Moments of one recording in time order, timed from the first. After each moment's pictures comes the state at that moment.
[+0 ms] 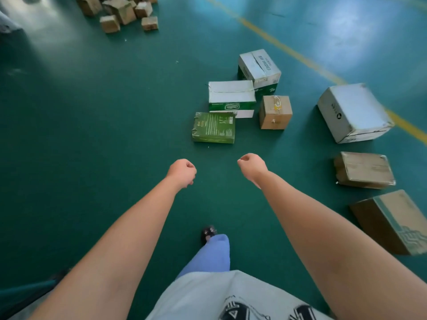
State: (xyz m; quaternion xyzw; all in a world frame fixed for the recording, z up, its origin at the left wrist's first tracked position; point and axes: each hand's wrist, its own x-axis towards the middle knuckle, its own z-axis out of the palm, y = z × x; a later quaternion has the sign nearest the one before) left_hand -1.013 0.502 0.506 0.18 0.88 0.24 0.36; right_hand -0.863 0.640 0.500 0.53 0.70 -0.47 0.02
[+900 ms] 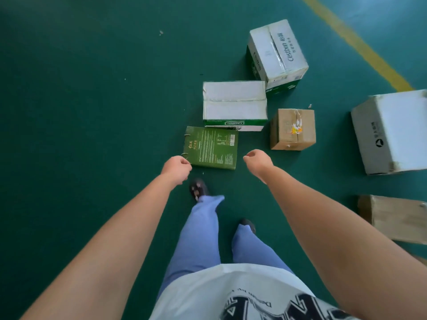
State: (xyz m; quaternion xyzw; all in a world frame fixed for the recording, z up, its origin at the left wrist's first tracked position) left_hand -1.310 0.912 0.422 0.09 0.88 0.17 0.44; right_hand -1.151 1.070 0.406 0.56 0.66 -0.48 0.16
